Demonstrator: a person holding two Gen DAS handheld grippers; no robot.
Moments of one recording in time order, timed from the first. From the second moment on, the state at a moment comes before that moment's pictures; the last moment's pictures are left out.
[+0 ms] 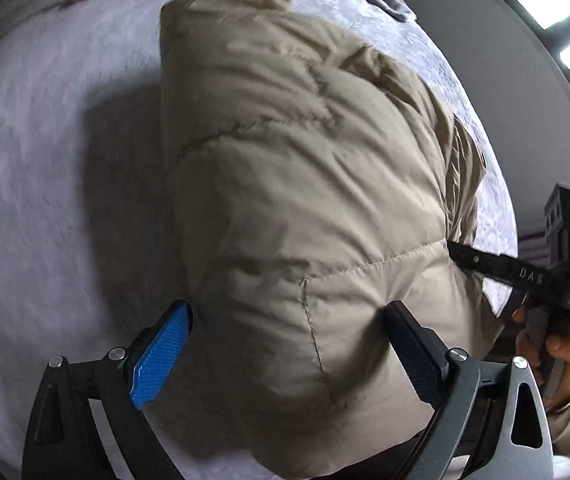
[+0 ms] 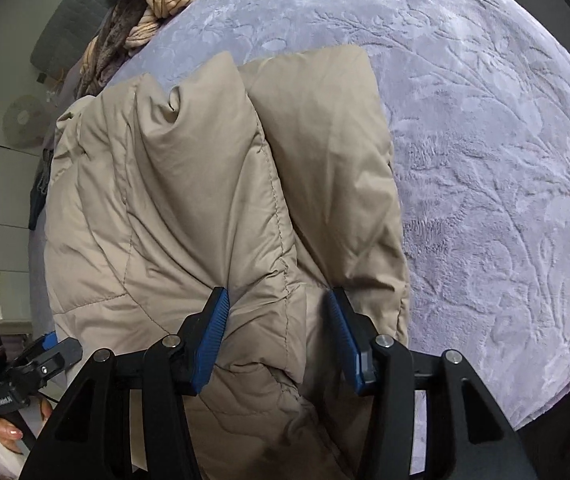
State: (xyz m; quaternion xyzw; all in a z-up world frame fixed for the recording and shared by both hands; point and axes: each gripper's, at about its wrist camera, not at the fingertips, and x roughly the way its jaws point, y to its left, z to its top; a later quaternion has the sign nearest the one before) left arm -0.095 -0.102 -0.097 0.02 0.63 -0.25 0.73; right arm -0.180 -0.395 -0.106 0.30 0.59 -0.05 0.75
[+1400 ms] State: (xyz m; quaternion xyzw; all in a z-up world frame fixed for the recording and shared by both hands) left arm -0.058 -0.063 -0.084 0.00 0.63 -0.23 0.74; right arm -0.159 -0.405 -0.039 0.24 0.57 -0.08 0.78
